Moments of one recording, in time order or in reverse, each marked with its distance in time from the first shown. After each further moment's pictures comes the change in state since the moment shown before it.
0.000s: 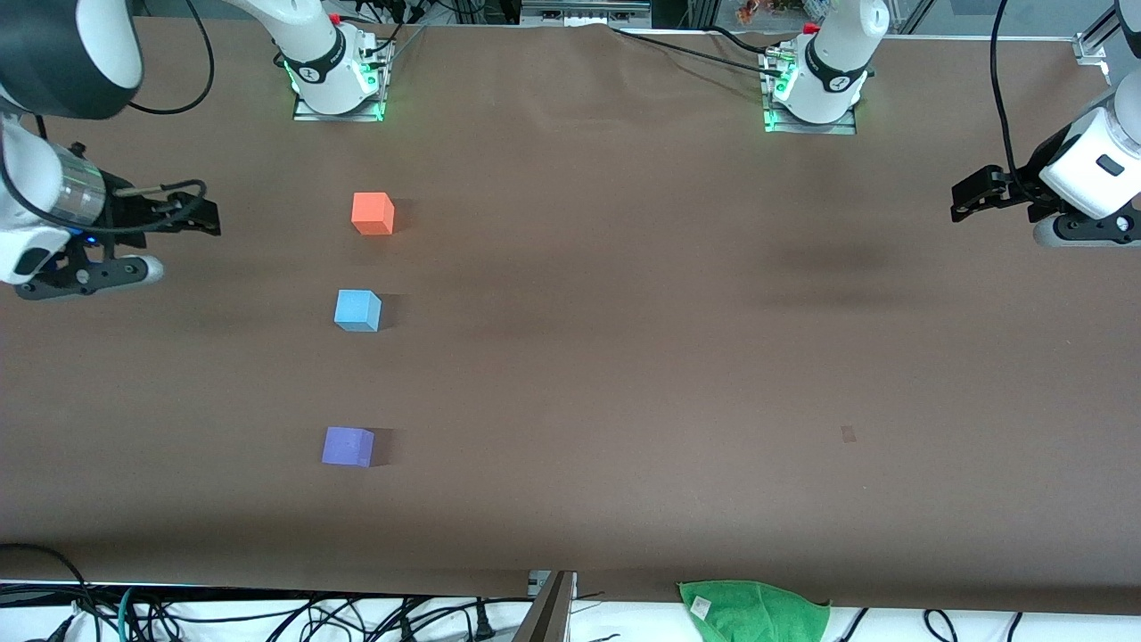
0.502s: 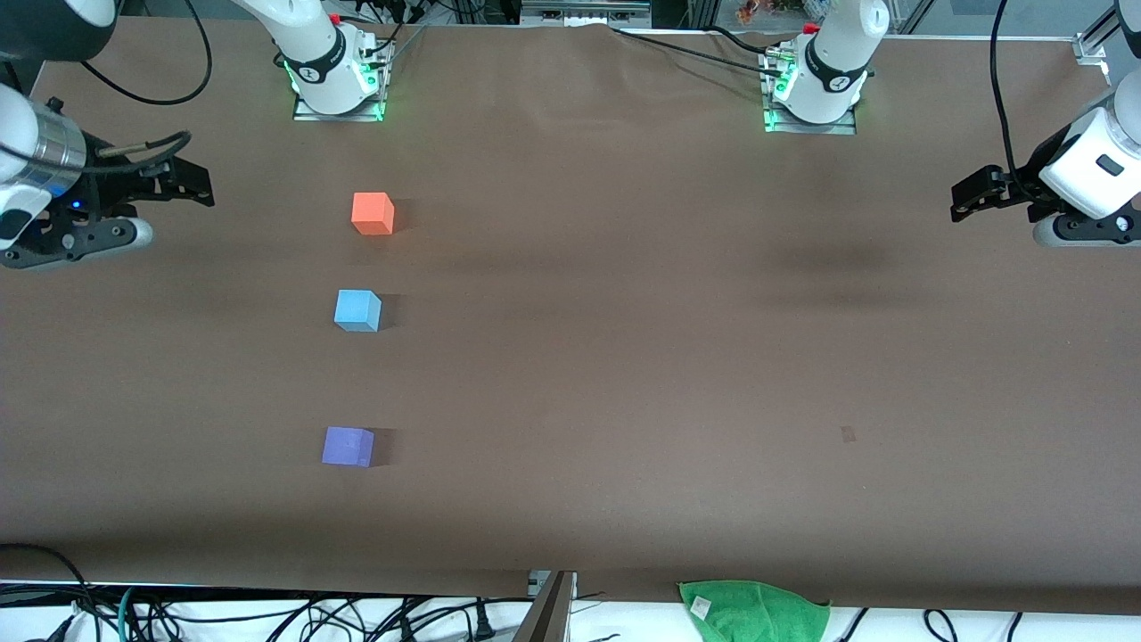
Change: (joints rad) left arm 0.000 0.000 0.000 0.000 0.000 0.000 0.000; right arm -0.210 -0.072 0.288 0.007 -0.057 -0.034 0.000
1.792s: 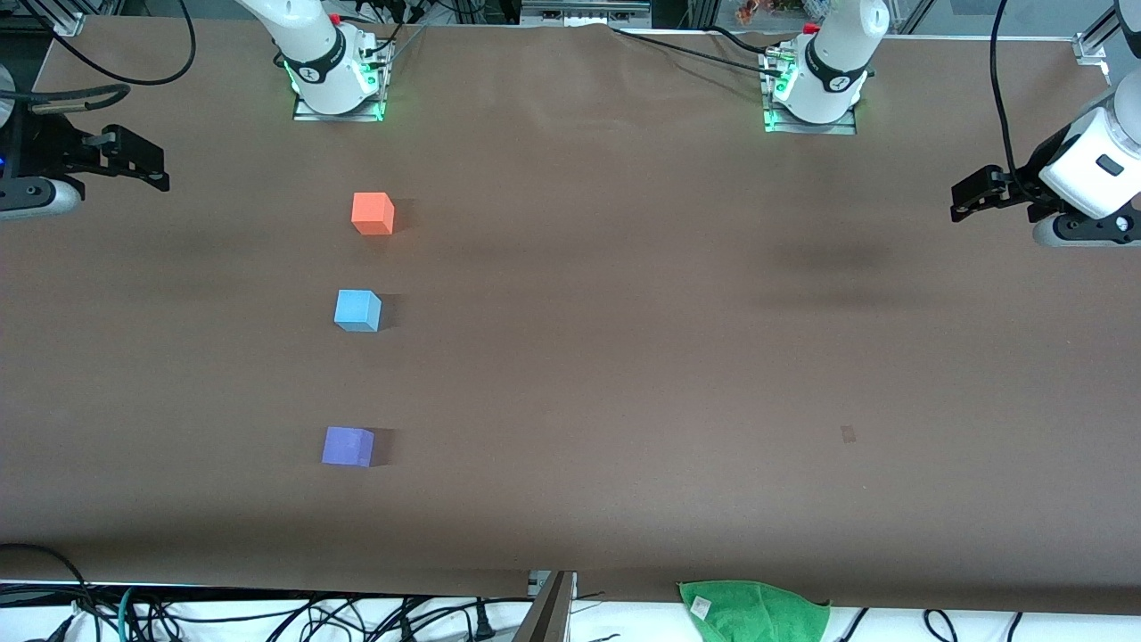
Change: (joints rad) left arm 0.000 0.000 0.000 0.000 0.000 0.000 0.000; right arm -0.125 -0.069 0.078 -0.006 -0.009 0.035 0.071
